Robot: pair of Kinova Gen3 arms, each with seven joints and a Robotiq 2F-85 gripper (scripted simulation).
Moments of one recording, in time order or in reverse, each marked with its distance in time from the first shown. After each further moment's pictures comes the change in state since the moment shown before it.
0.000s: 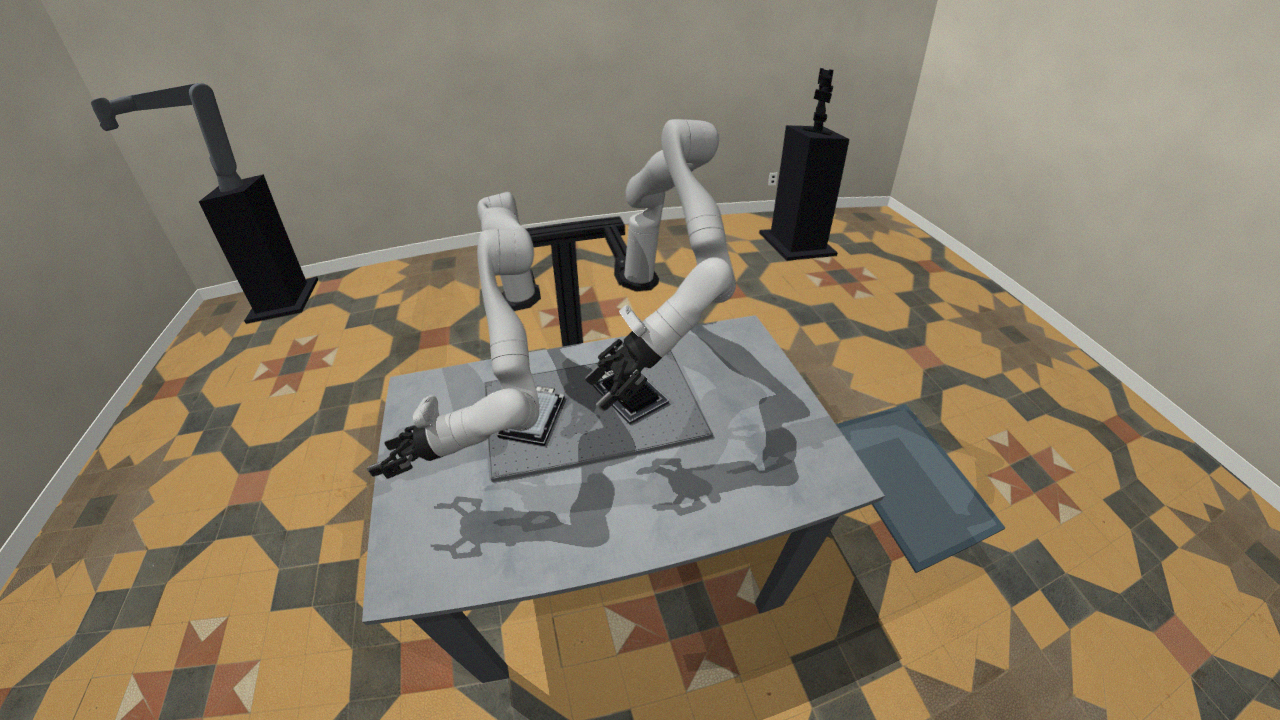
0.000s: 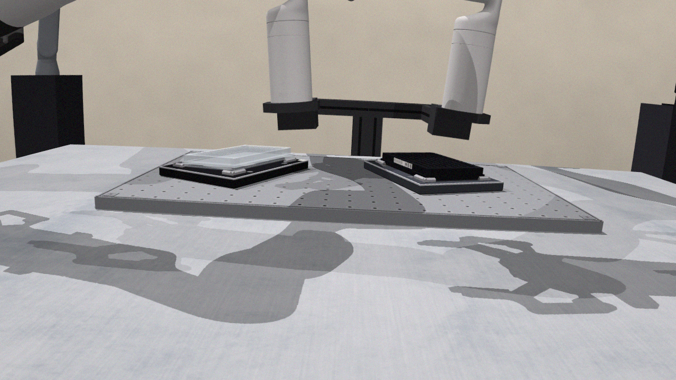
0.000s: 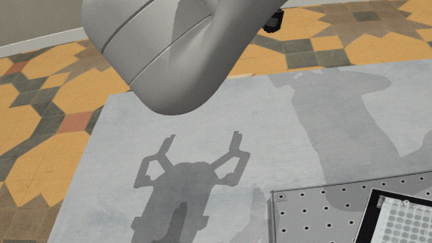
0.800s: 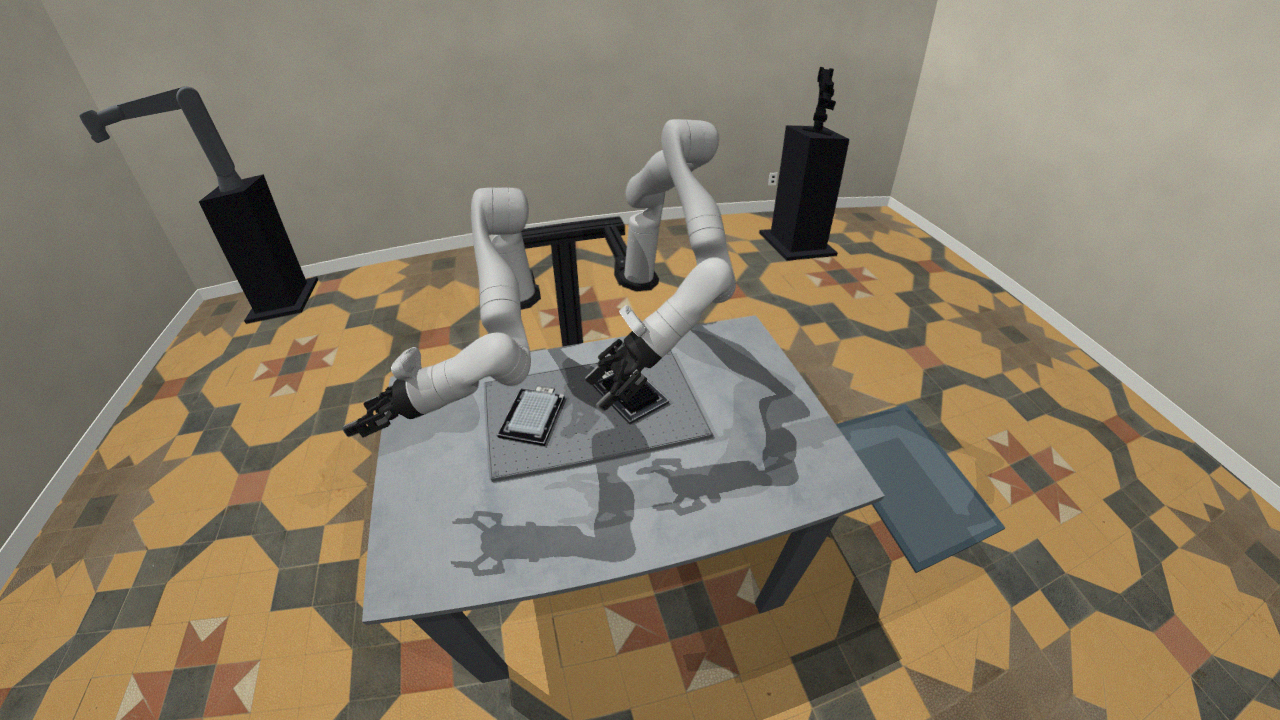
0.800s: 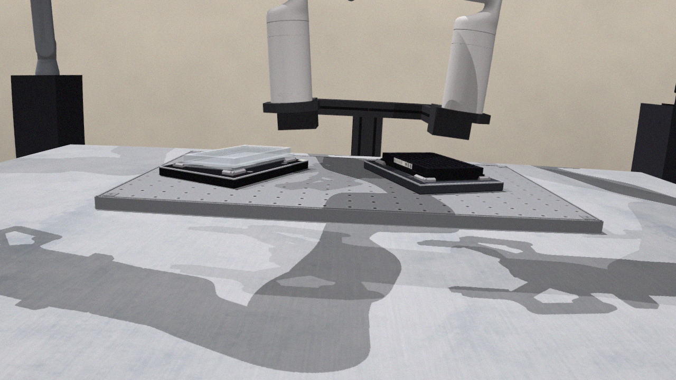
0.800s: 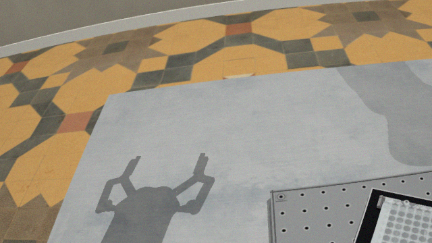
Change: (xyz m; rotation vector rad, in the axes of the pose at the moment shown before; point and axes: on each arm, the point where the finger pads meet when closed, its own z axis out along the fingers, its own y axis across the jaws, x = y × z) left arm 0.000 0.000 0.000 0.000 0.000 0.000; right arm 0.106 -0.038 -0.037 0.005 -0.004 0.011
